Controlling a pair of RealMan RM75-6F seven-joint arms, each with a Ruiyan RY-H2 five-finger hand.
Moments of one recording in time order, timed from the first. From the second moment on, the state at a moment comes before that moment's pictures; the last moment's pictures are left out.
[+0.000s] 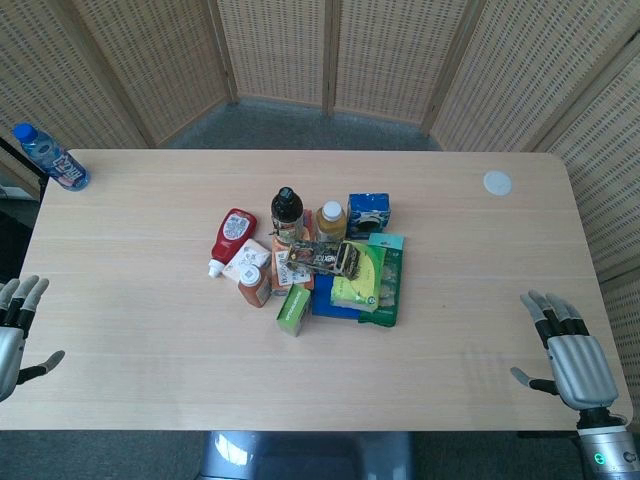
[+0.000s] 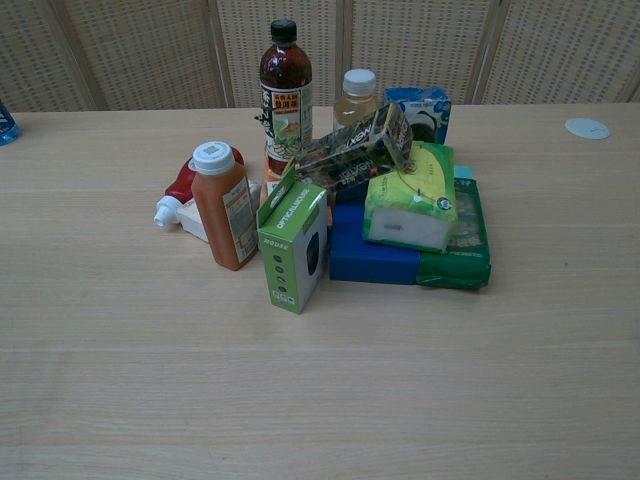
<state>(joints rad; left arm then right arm) -0.05 -1.12 -0.03 -1.60 1.54 1.55 0.15 0.10 -1.09 0.02 -1.70 -1.57 1.44 -0.06</state>
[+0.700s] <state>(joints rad) -0.26 -1.05 -0.05 -1.65 1.63 1.30 0.17 0.09 -1.08 0.01 -1.71 -1.57 1.45 -0.07</state>
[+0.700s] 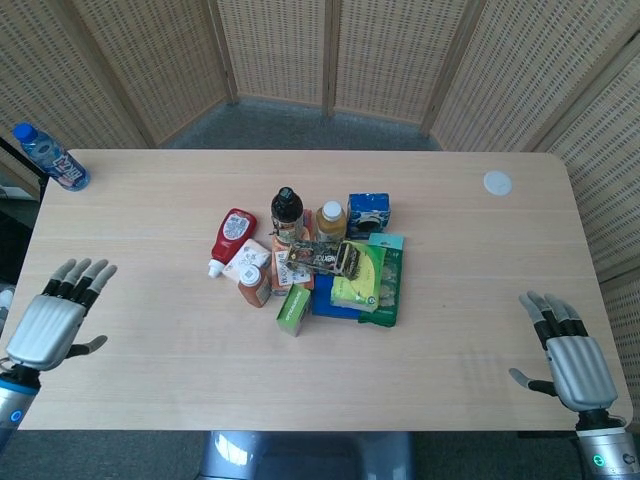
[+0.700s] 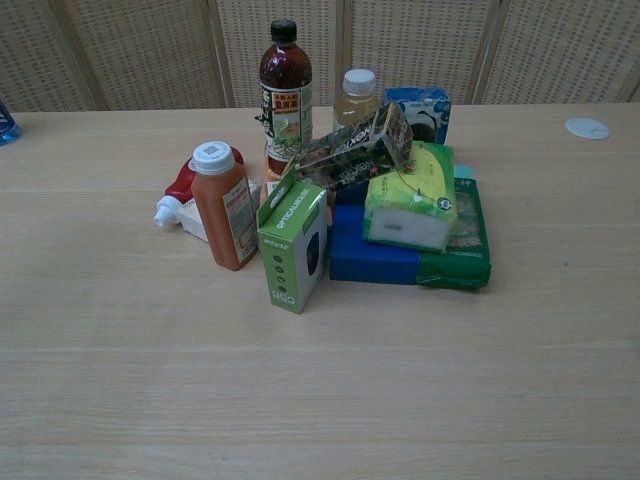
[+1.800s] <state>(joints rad) -0.78 -1.33 -0.17 -1.65 1.13 0.78 0.69 0.10 -1.06 0.02 -1.71 -1.57 1.45 0.00</state>
